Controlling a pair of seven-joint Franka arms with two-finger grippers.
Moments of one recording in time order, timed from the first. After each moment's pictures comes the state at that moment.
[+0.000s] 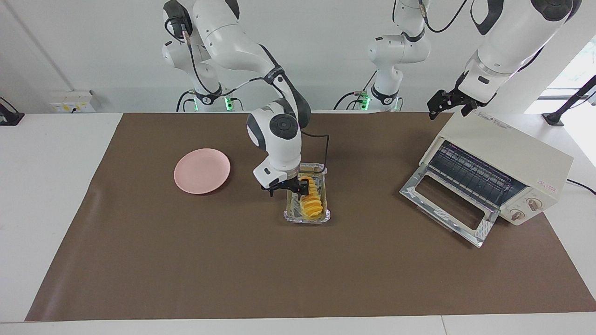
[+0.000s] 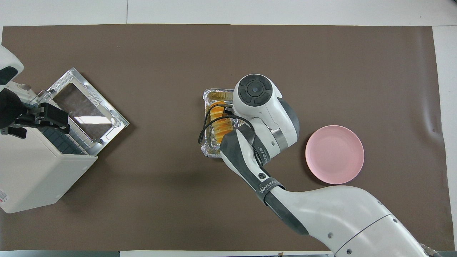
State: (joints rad) left arm -0.05 0.01 -0.08 -1.53 -0.01 1.34 -0.16; right arm 0.52 0.51 0.00 -1.66 -0.02 2.18 0.72
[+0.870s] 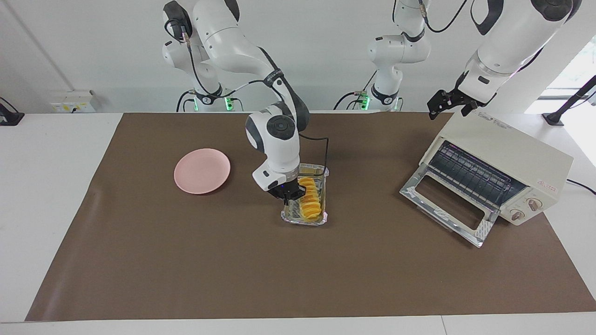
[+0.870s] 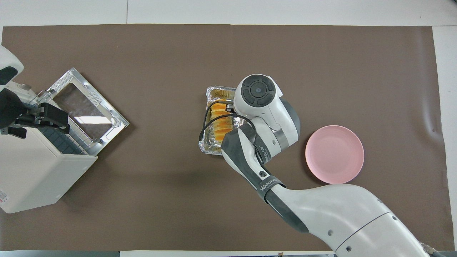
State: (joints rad) left arm -0.05 0.01 -0.08 -1.53 -0.01 1.34 -0.16; right arm 0.52 0.51 0.00 -1.65 -0.02 2.23 0.72
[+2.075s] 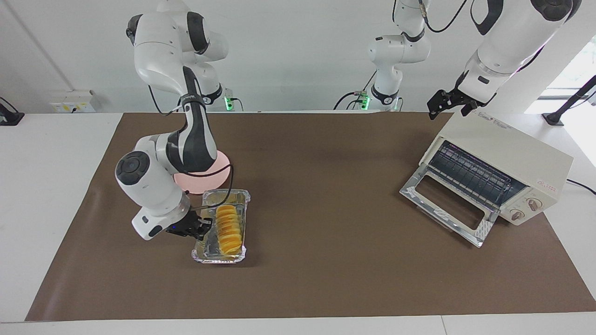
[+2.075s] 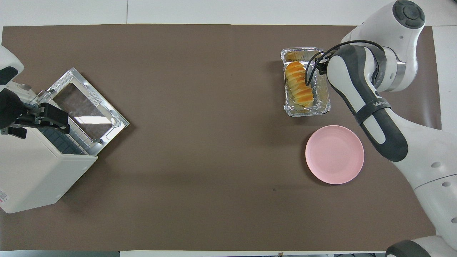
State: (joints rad) left arm -0.05 0.01 -0.08 -1.53 -0.01 1.34 -0.16; right arm 0.07 0.65 -0.01 -1.36 0.14 2.05 -0.03
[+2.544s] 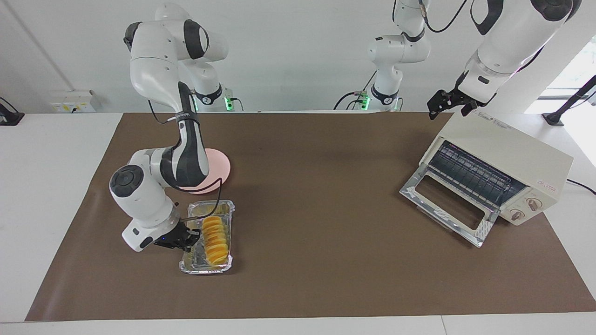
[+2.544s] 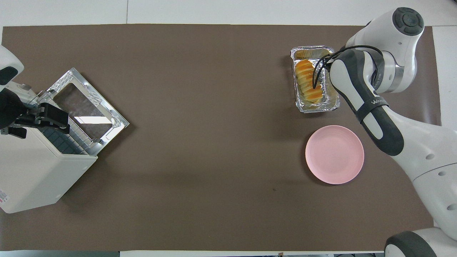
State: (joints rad) left arm -0.05 0.01 -0.08 -1.53 -0.01 1.34 -0.16; right arm 0.04 0.68 -0.01 -1.37 0.06 2.13 -0.06
